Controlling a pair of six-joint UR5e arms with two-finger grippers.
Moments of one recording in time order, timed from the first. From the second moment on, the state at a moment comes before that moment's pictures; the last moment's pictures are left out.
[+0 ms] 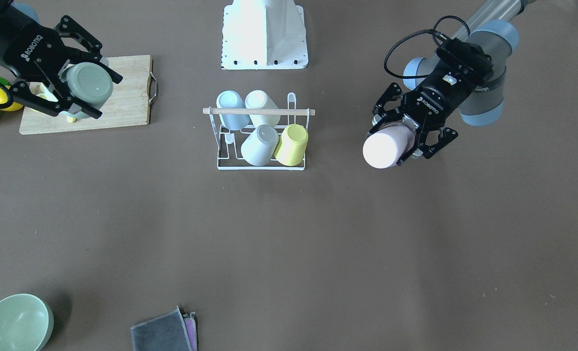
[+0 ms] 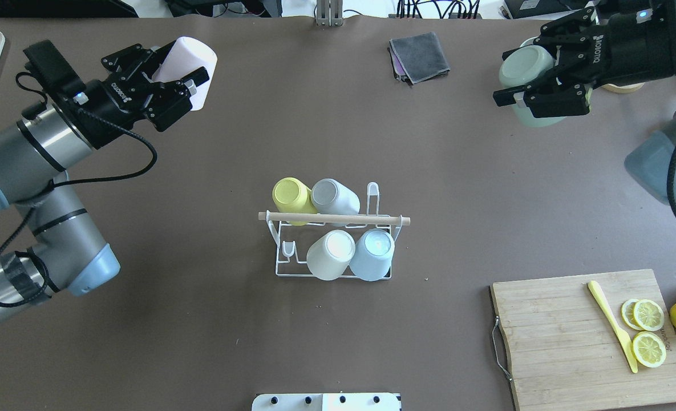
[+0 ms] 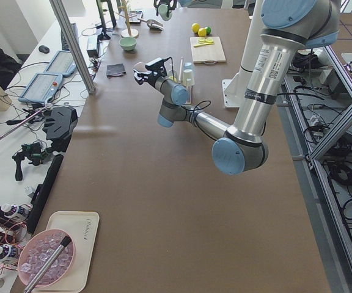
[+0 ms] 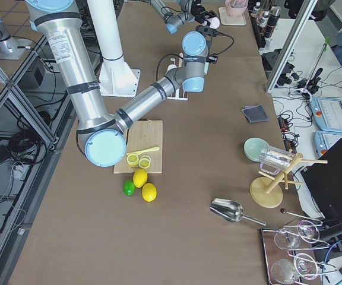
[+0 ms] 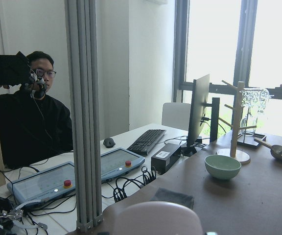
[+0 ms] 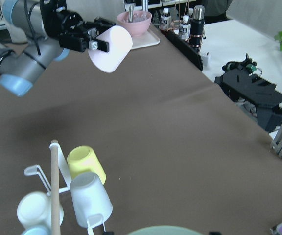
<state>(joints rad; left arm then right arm) -0.68 -1.92 -1.55 -3.35 -1.35 -0.54 1.05 -1.25 1.89 -0.52 2.34 0.36</state>
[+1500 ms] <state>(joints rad) -0.12 -1.95 -1.65 -3.50 -0.94 -0.35 0.59 -1.10 1.52 0.03 1.63 0.50</state>
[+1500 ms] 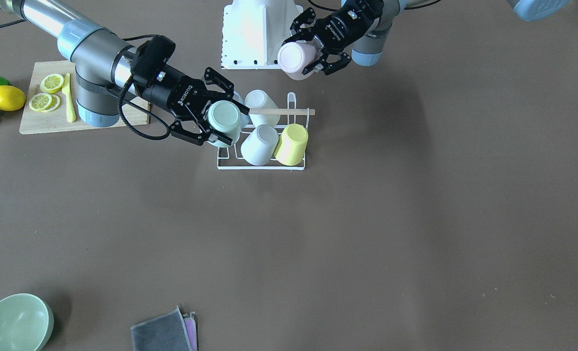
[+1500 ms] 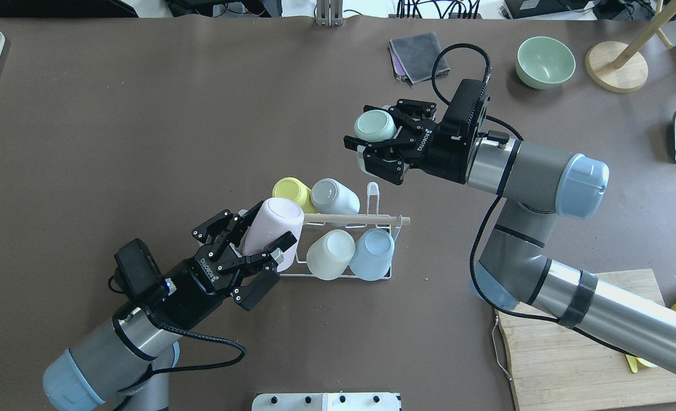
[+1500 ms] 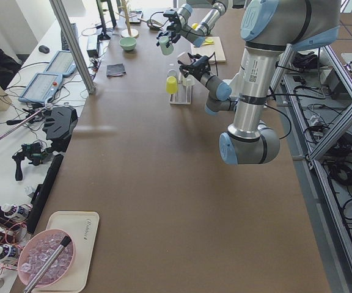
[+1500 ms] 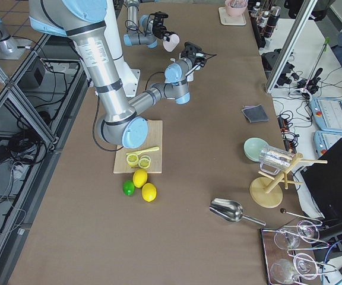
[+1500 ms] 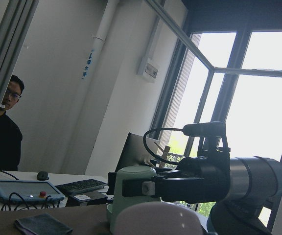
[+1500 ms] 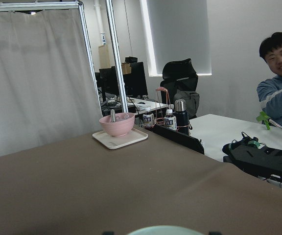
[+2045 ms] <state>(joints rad) -0.12 -1.95 -1.62 -3.50 -0.88 -0.34 0.53 -1.10 1.49 0.03 1.58 0.43</state>
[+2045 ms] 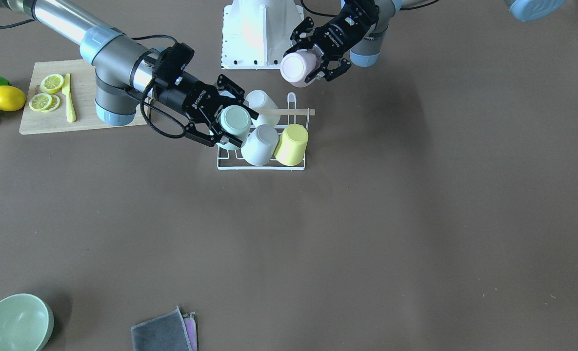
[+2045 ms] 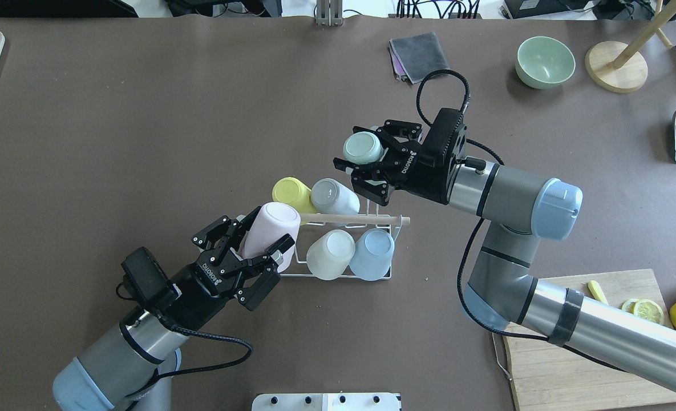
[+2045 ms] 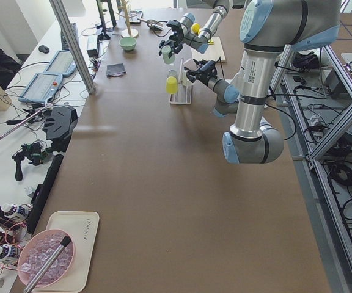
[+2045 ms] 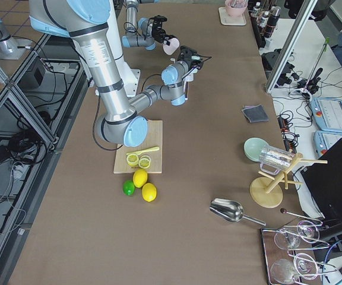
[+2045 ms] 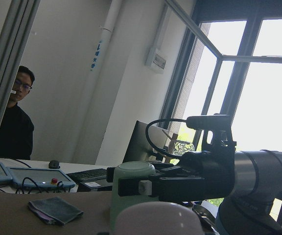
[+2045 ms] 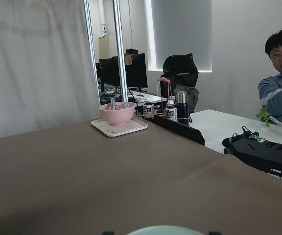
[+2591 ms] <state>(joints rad) -0.14 -2.01 -1.56 -3.49 -0.87 -0.34 0.51 -1.11 1.45 0.08 1.58 0.42</state>
